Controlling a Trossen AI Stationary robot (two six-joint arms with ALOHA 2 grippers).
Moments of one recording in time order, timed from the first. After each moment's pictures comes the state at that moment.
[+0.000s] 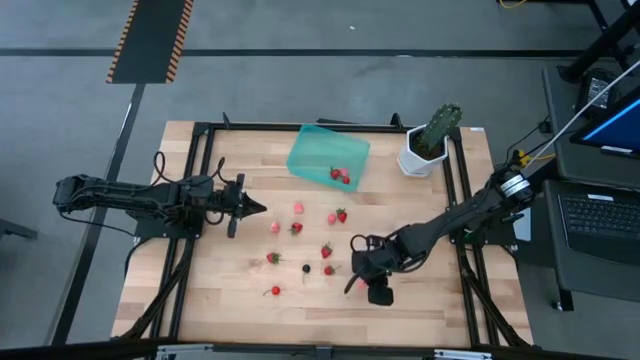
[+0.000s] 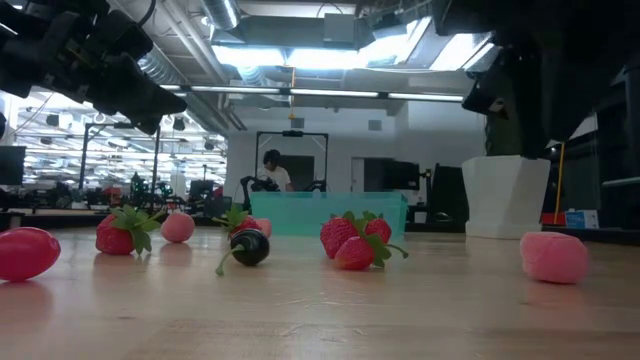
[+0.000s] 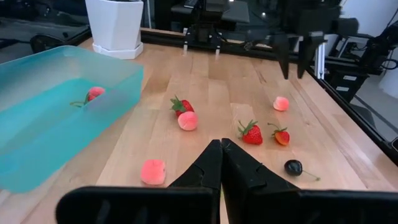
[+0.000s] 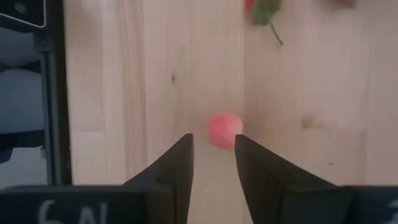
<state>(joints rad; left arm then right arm) 0.07 0.53 0.14 0.15 0.07 -0.13 0.46 1.70 1.17 -0.64 -0.07 0.52</state>
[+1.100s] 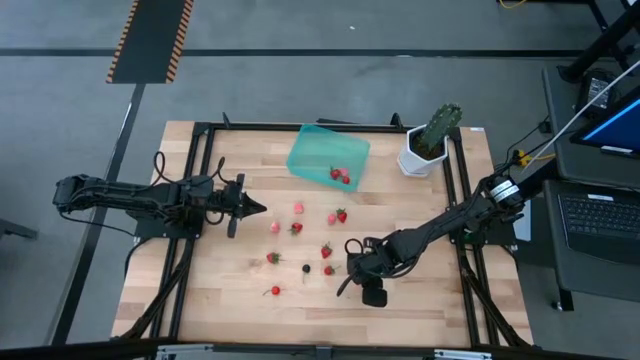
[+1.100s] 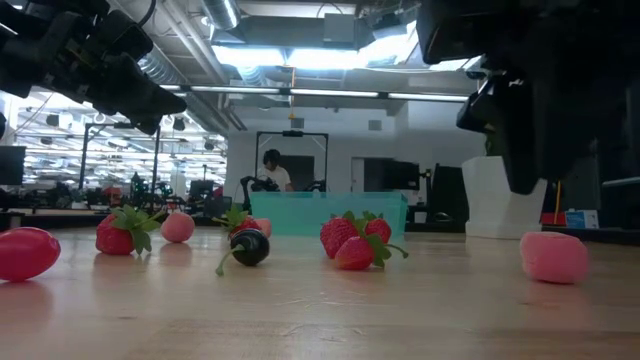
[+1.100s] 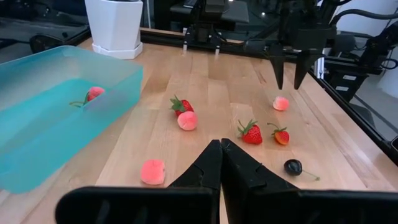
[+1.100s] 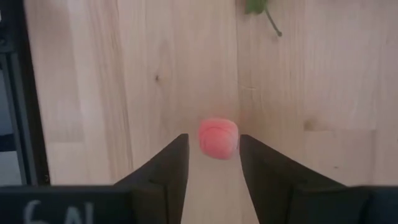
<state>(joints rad) 0.07 0.53 0.14 0.15 0.07 -0.12 0.46 1.79 1.21 -0.65 -0.06 0.55</state>
